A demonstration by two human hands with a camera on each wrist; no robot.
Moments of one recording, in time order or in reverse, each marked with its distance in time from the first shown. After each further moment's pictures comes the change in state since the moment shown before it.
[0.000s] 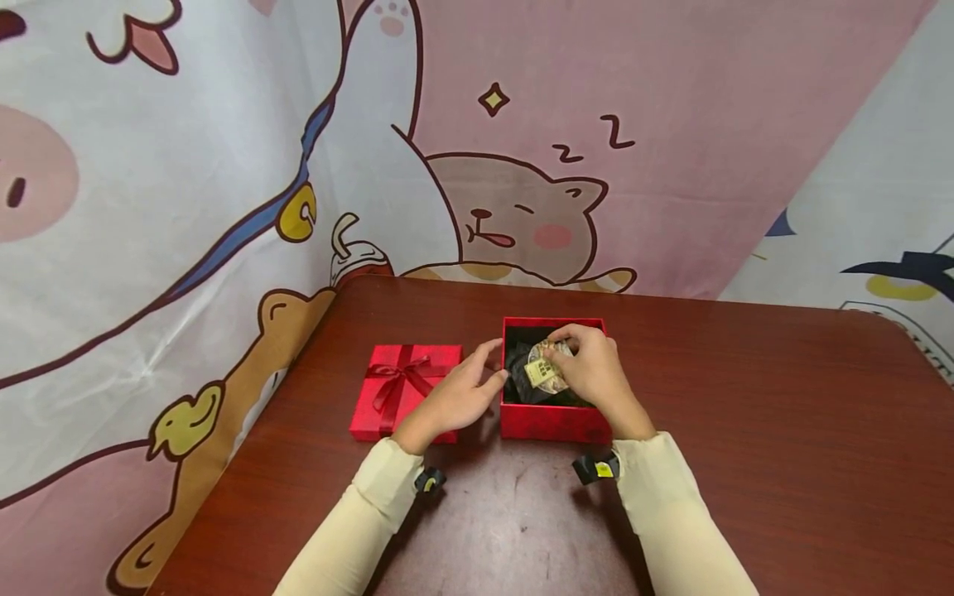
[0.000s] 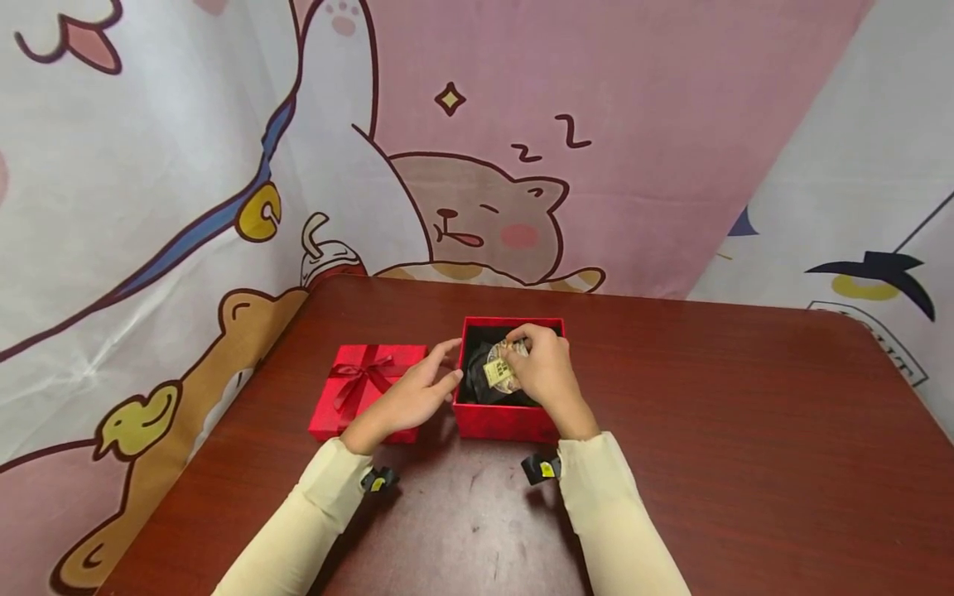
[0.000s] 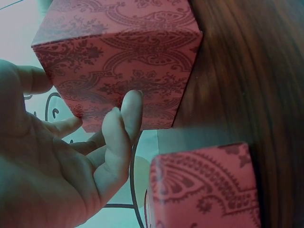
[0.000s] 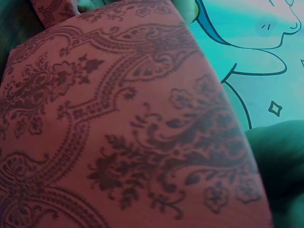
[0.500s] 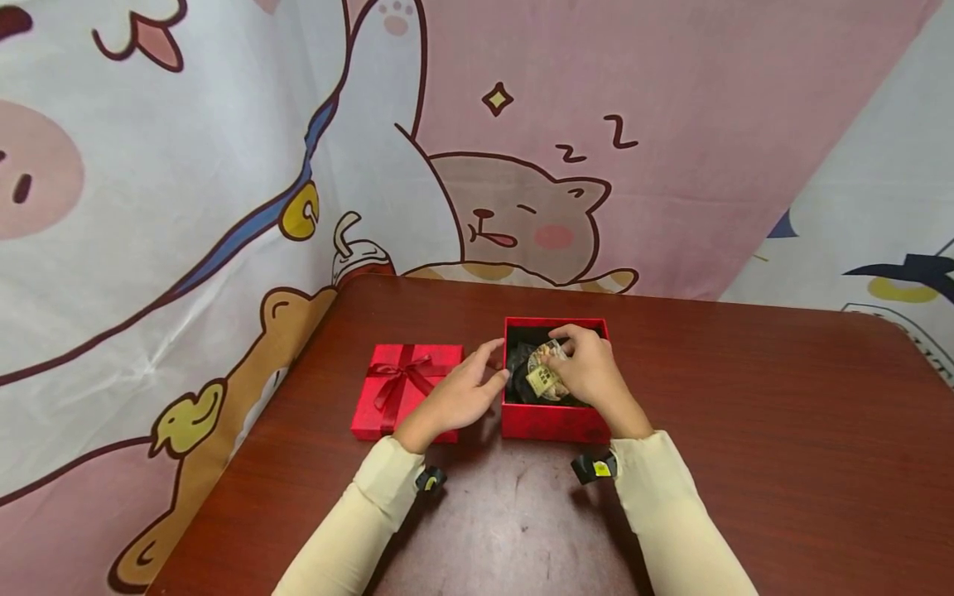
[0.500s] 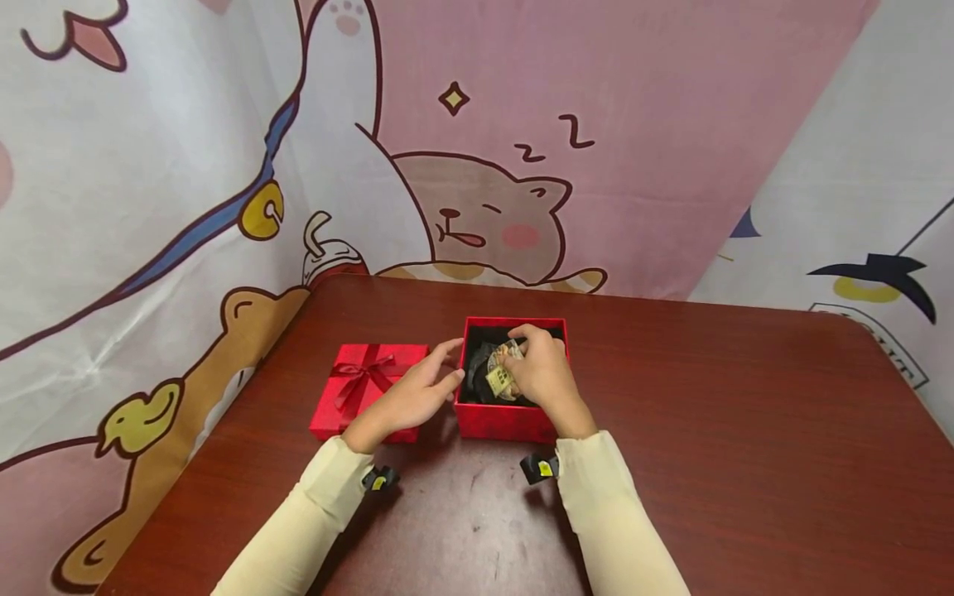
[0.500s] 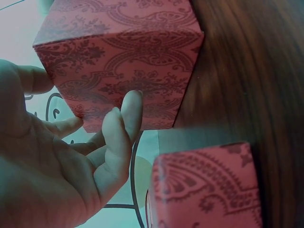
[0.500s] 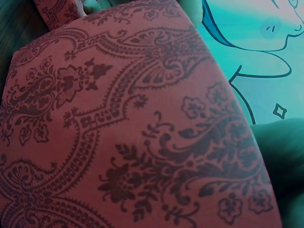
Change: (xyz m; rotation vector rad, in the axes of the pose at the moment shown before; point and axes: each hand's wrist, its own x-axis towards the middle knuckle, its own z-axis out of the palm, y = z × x) left_hand 0.001 -0.001 -0.001 0.019 -0.003 -0.003; right_hand 0.001 -0.003 0.003 -0.048 -0.070 0.031
